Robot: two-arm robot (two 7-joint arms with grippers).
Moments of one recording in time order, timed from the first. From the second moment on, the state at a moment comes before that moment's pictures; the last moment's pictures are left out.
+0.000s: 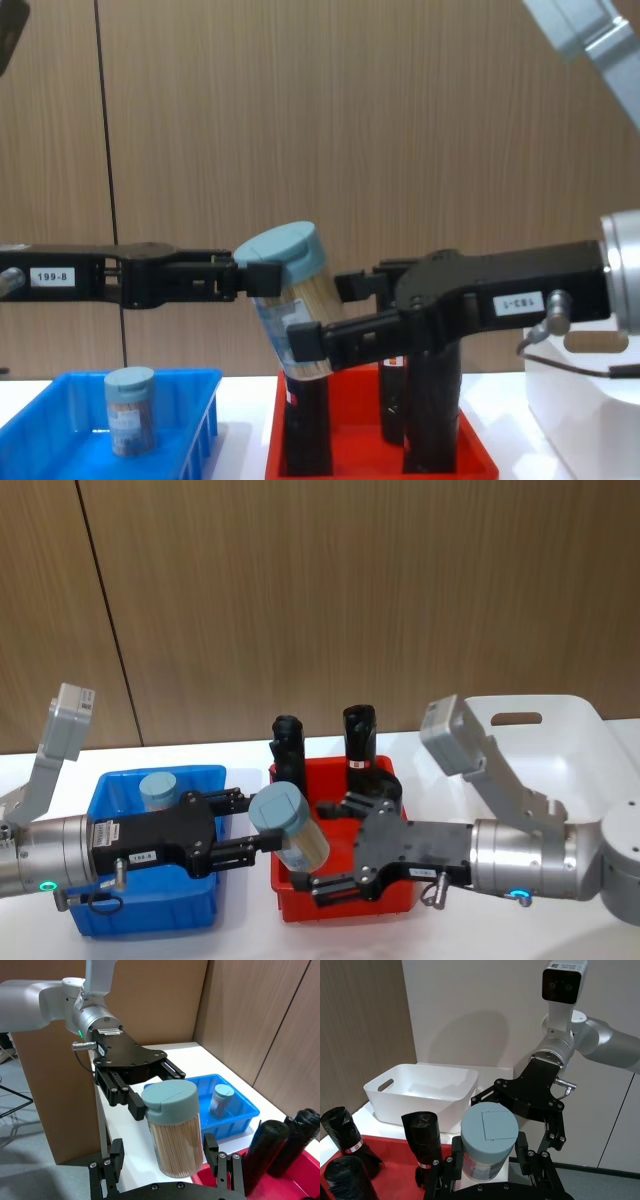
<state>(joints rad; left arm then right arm) -0.50 0.52 0.32 -1.26 -0.56 0.15 -1.23 0.34 0.30 -0.37 -1.60 0.16 0.29 0.91</state>
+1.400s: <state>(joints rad) -0.50 0.52 0.32 -1.26 -0.56 0.15 -1.23 0.42 0.25 -0.43 -1.49 0.11 0.26 0.88</state>
